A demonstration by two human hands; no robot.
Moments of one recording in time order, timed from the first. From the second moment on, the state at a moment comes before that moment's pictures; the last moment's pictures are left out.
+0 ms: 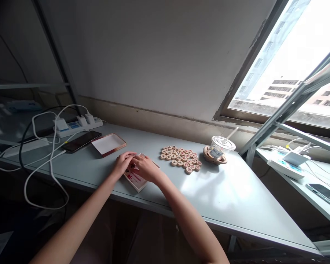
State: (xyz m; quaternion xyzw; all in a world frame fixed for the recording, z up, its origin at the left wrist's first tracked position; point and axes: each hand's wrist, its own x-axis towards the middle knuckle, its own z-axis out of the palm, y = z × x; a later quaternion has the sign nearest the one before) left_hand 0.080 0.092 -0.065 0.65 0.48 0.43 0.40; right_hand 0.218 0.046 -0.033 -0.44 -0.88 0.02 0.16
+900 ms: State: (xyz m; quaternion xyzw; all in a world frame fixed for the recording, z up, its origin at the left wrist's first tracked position) left_hand 0.081 0.099 -0.073 0.63 0.49 0.47 0.37; right_hand 0.248 0.046 -0.011 -0.49 -0.84 0.03 0.22
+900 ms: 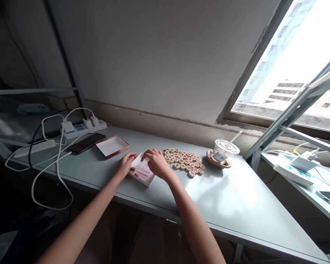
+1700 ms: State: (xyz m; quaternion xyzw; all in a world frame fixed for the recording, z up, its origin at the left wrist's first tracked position) left_hand 0.079 0.101 -0.078 0.62 0.51 0.49 0.34; right_hand 0.329 0.041 0.000 -0.60 -0.77 0.19 0.12
